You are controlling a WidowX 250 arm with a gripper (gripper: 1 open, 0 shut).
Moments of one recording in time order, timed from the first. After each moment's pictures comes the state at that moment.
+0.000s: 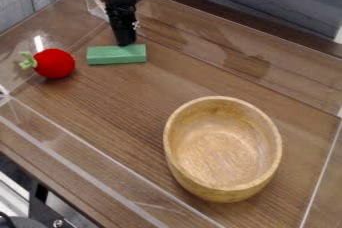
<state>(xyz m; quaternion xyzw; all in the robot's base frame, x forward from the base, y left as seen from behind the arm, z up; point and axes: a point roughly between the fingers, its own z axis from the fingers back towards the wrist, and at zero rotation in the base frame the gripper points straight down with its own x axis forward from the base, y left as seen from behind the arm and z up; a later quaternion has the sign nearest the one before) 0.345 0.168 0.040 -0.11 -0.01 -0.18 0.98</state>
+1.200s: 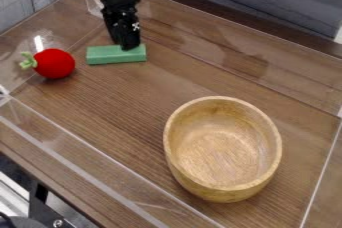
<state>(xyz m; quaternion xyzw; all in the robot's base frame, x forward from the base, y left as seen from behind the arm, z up) 0.348 0.175 0.032 -0.10 0.00 -0.16 0.98</state>
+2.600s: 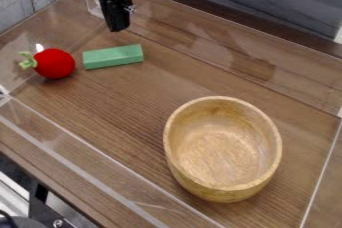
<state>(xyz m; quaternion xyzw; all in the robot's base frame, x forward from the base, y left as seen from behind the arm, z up) 0.333 0.167 0.068 -0.08 0.00 -0.14 0.99</state>
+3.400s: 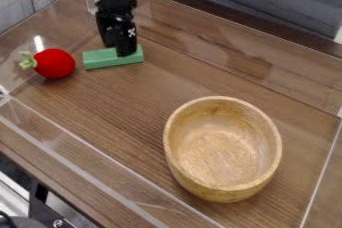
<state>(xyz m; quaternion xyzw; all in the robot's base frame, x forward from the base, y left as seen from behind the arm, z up) 0.329 0.166 0.029 -0.10 0.03 -0.16 0.98</state>
